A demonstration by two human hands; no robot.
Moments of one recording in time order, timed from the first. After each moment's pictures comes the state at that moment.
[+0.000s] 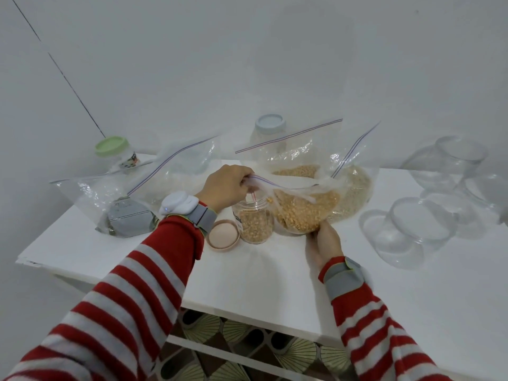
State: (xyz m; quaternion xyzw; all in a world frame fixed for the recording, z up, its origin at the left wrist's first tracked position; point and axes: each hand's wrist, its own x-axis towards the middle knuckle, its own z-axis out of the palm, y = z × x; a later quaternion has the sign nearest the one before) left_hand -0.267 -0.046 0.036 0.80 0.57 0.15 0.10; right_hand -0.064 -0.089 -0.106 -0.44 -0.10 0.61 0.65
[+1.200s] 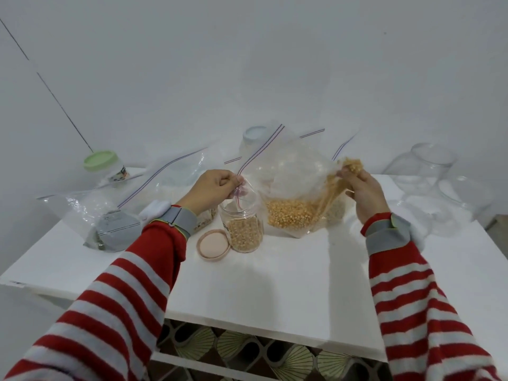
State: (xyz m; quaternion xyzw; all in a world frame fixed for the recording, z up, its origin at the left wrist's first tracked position) left_hand -0.276 -0.043 0.042 0.71 0.54 0.31 0.34; right_hand 0.037 -0.069 -0.006 -0.52 -0.36 0.44 0.64
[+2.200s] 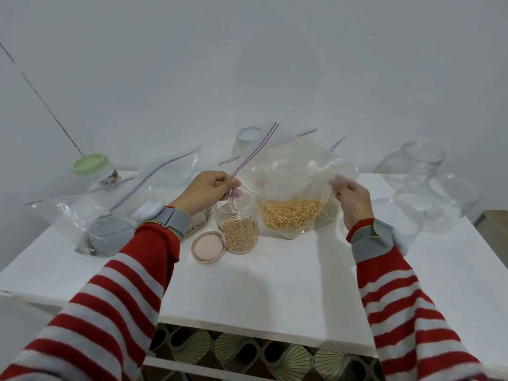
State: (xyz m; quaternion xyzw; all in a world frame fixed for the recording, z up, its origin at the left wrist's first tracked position) left_hand -0.276 -0.040 0.042 0.69 0.53 0.32 0.38; right_hand 0.027 -0.070 -0.024 -0.61 -0.30 0.40 0.62
